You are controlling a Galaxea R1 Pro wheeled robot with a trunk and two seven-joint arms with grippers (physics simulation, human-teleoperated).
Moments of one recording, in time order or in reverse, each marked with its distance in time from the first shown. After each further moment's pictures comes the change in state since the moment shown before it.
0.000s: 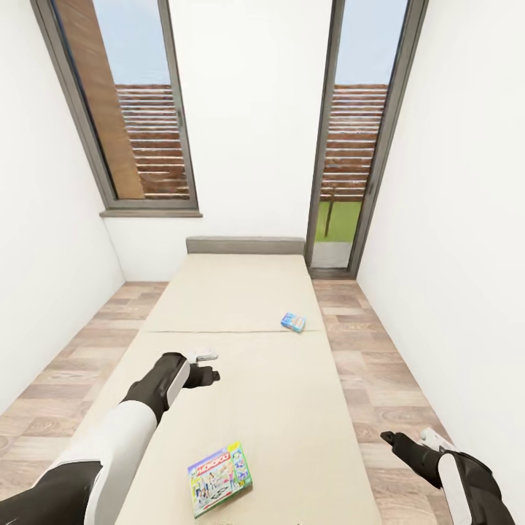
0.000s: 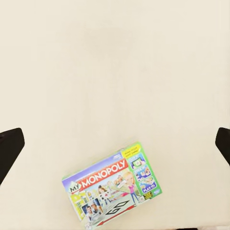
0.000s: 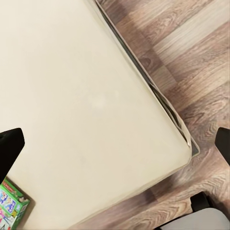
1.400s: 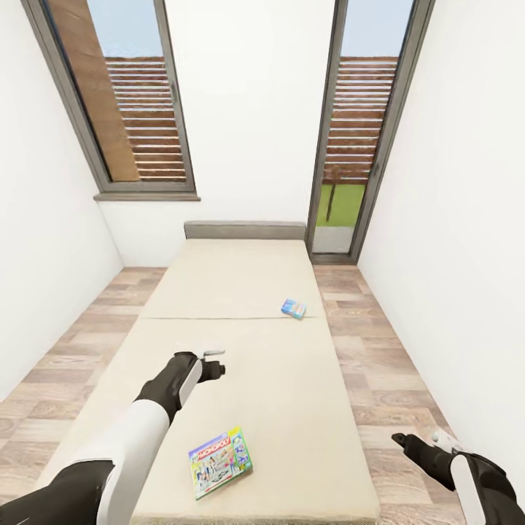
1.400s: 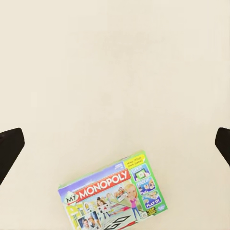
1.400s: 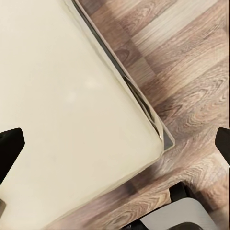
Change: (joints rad) left arm -0.006 -0.058 0.005 0.005 0.006 -0.097 0.122; right arm 0.001 -0.051 -0.003 0.017 -0.011 -0.002 0.001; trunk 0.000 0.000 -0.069
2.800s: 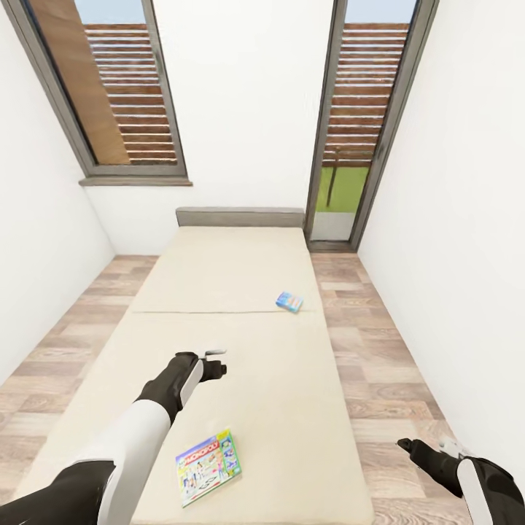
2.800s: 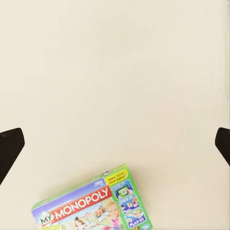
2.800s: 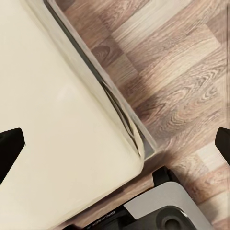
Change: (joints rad) left arm 0.001 -0.005 -0.005 -0.001 -0.004 -0.008 -0.009; right arm 0.000 -0.033 -0.002 0.046 -0.008 -0.008 0.002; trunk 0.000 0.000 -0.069
